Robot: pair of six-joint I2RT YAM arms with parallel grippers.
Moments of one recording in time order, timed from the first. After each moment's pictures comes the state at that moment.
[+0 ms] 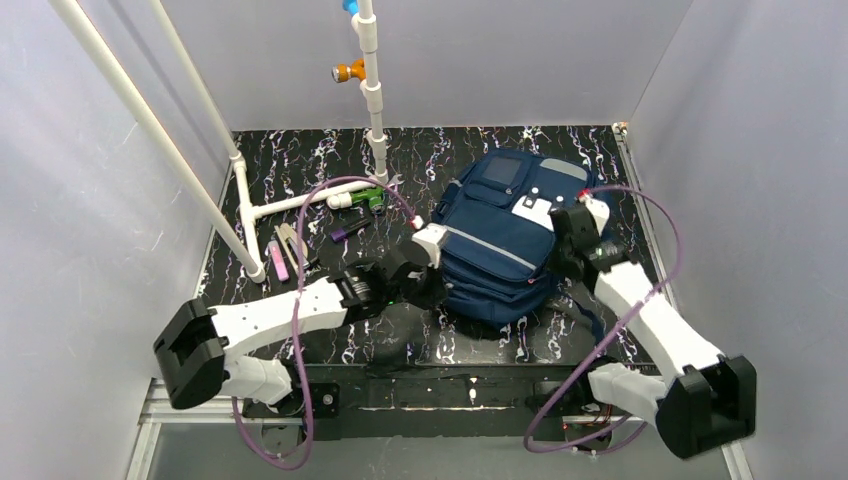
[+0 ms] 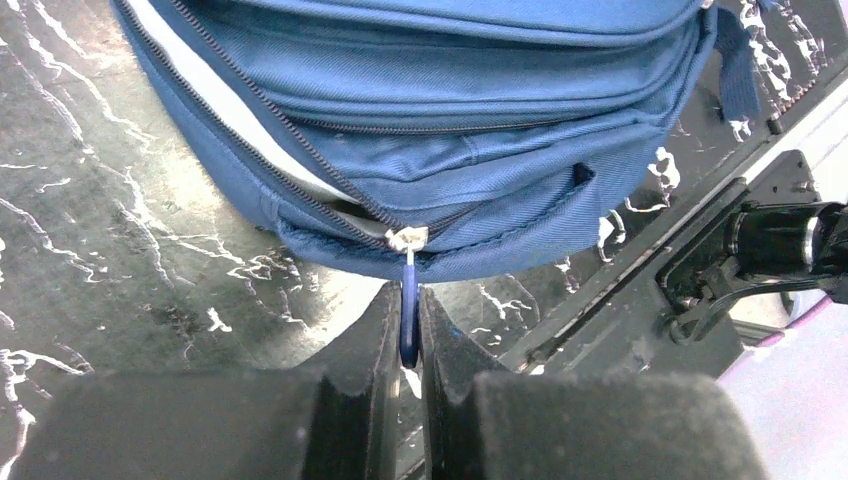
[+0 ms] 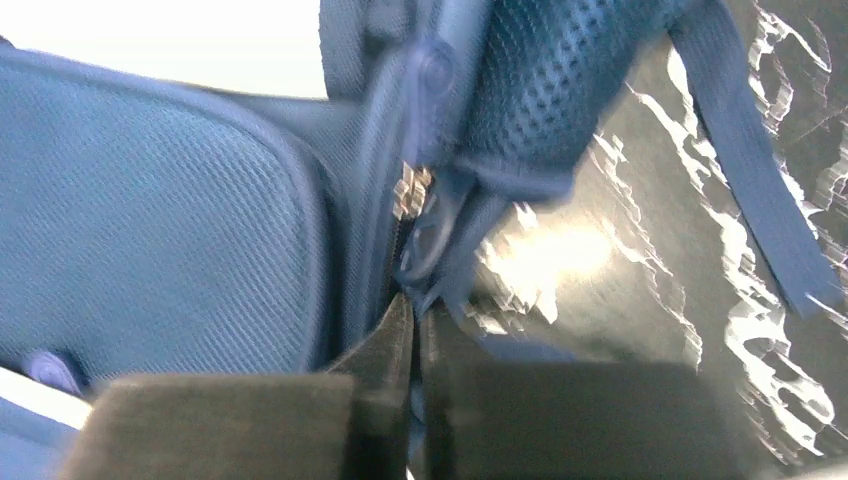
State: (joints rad) left arm -1.01 1.28 0.85 -0.25 -0.09 -0.50; right arm 0.37 1.05 0.76 -0.65 0.39 0.63
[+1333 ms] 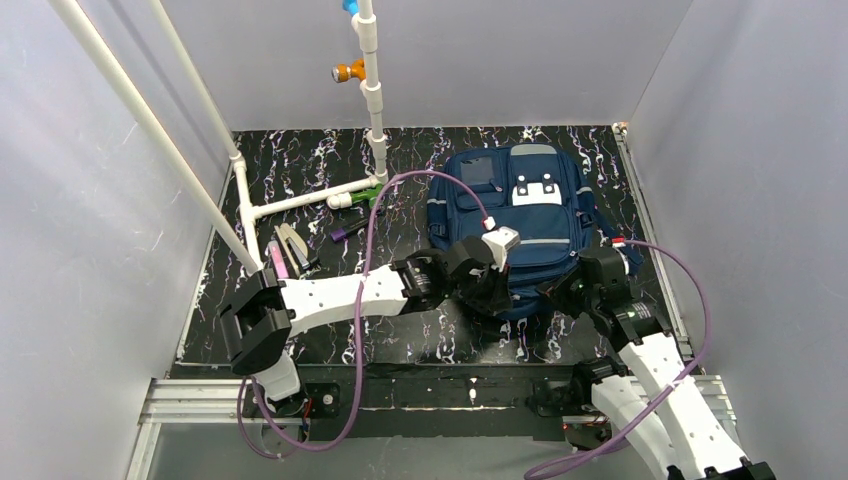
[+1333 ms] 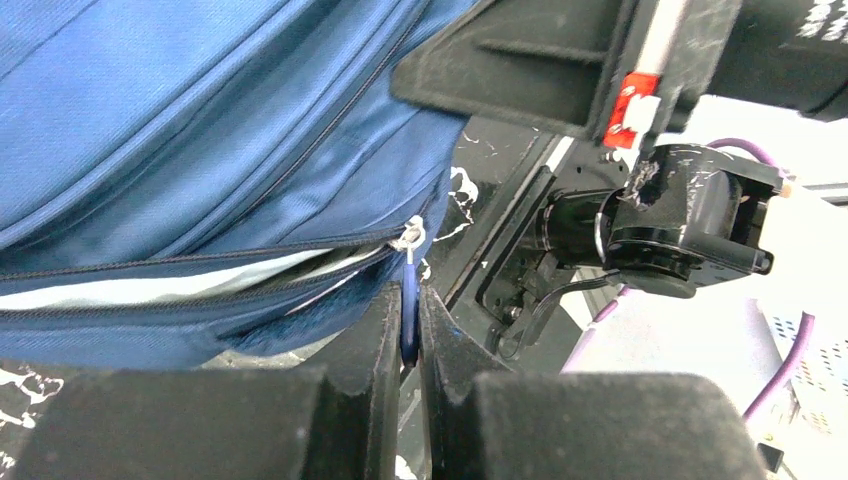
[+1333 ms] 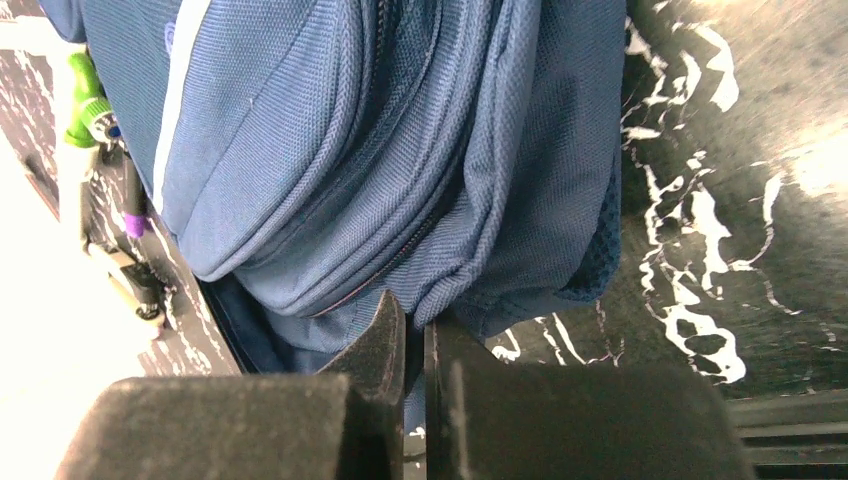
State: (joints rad) left arm -1.16 1.64 1.21 -0.17 0.12 -0.56; right arm 0.30 0.64 0.59 -0.77 0.01 1.03
